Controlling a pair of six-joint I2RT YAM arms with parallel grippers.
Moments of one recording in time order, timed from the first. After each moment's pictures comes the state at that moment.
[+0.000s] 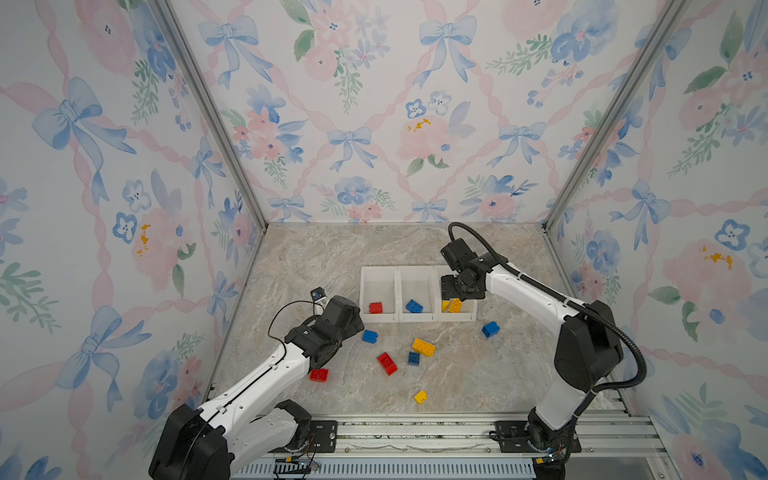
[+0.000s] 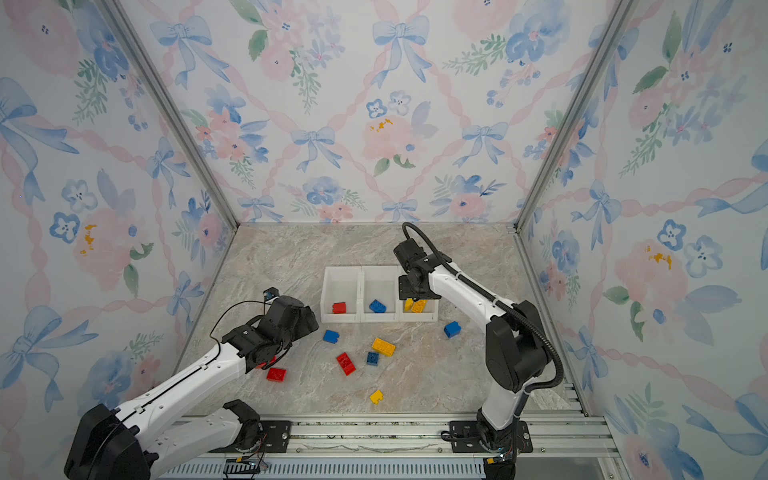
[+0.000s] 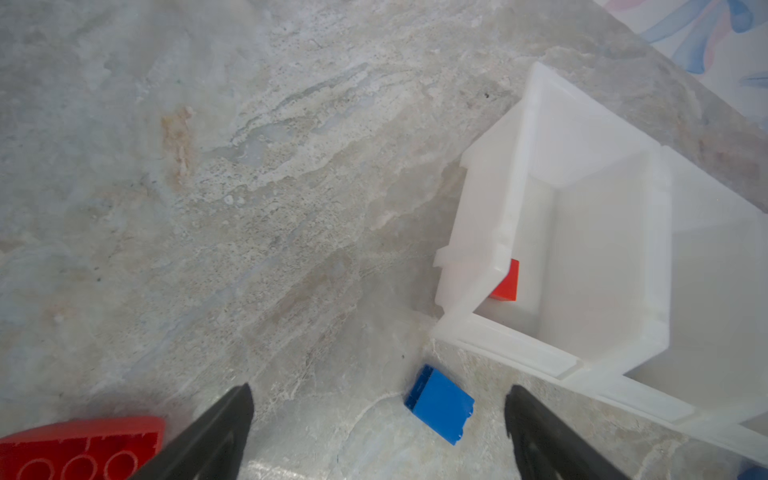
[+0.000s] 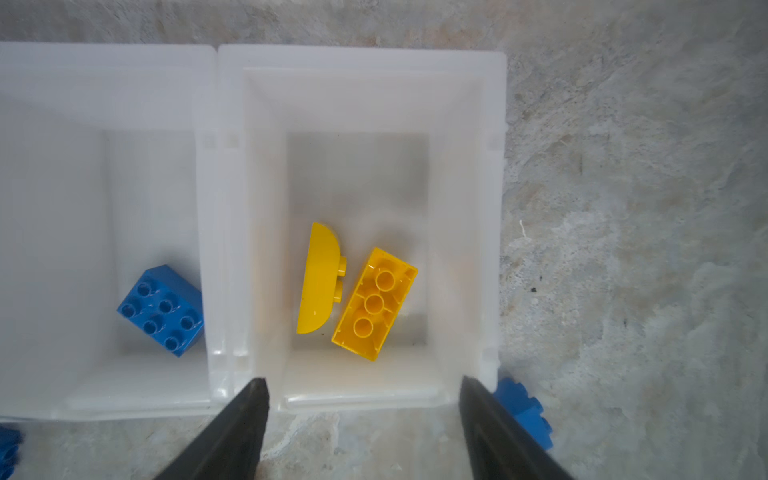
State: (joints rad) left arm -0.50 1.04 0.64 -0.55 -0.36 -0.91; right arm 0.56 1.72 1.42 -0.92 0.23 0.47
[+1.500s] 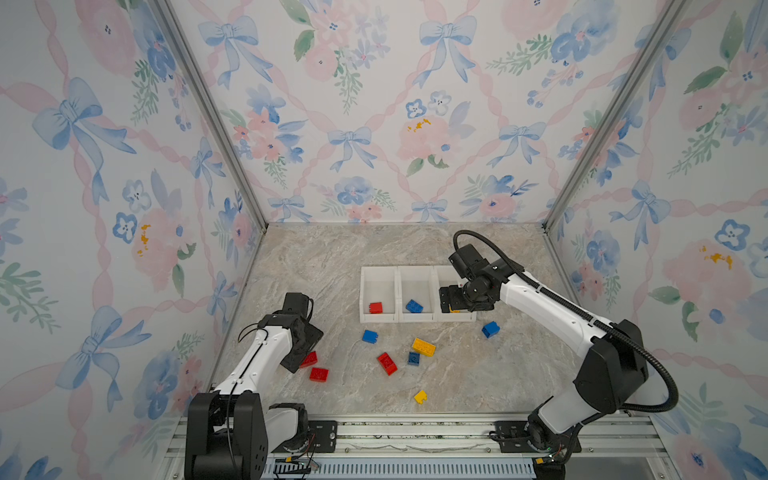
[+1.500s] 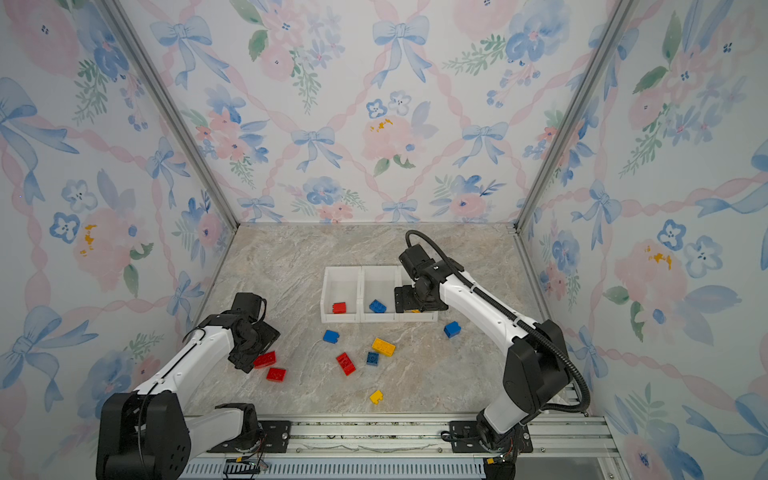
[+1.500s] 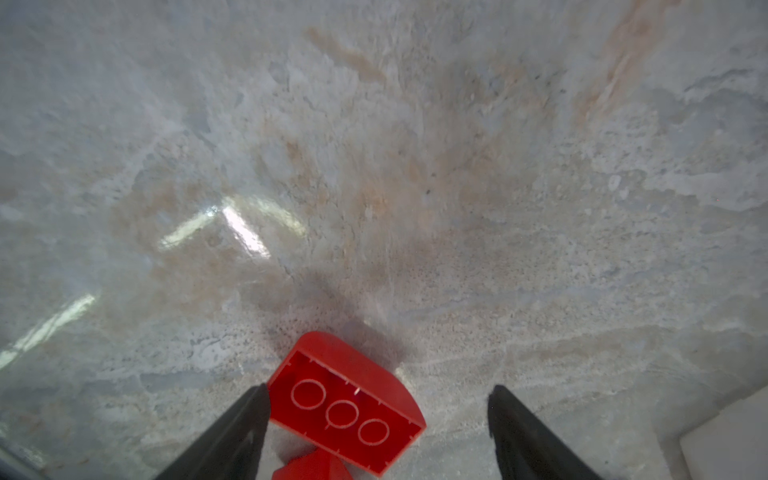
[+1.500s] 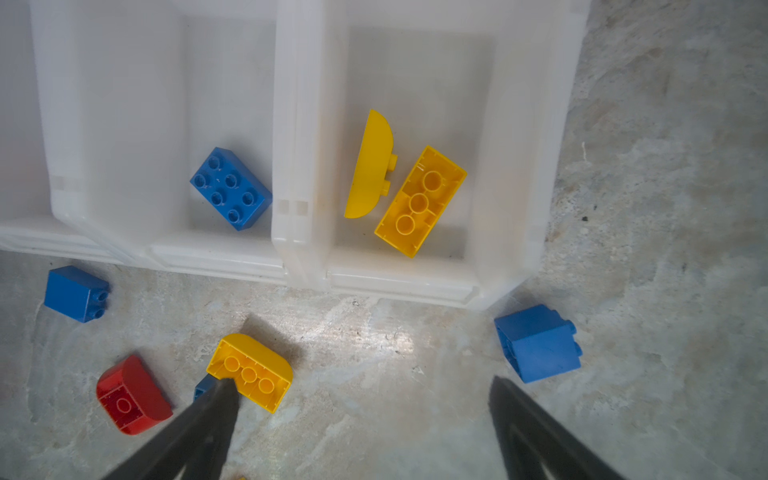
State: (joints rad) left arm -0.01 1.20 0.65 -0.84 -0.09 -1.03; right arm 0.57 1.60 1.35 -1.00 0.07 0.44
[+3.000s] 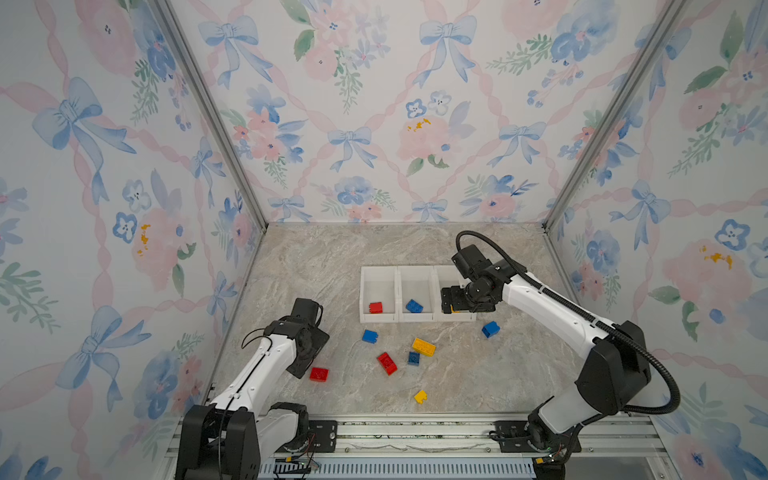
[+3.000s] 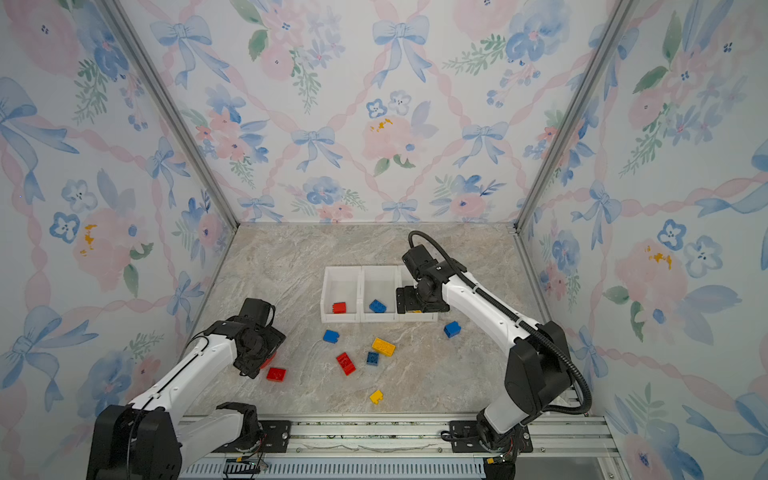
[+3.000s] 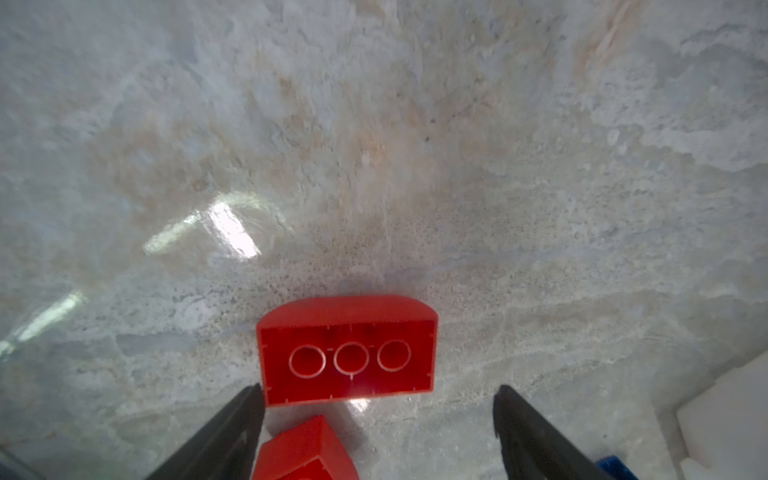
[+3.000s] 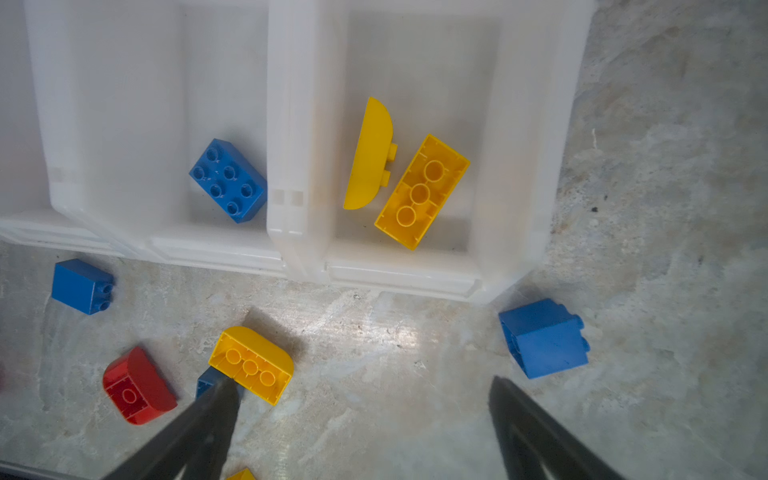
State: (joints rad) left arm -0.12 1.09 0.59 -0.82 -0.11 -1.17; right arm 0.55 1.59 1.33 -1.00 0.04 0.44
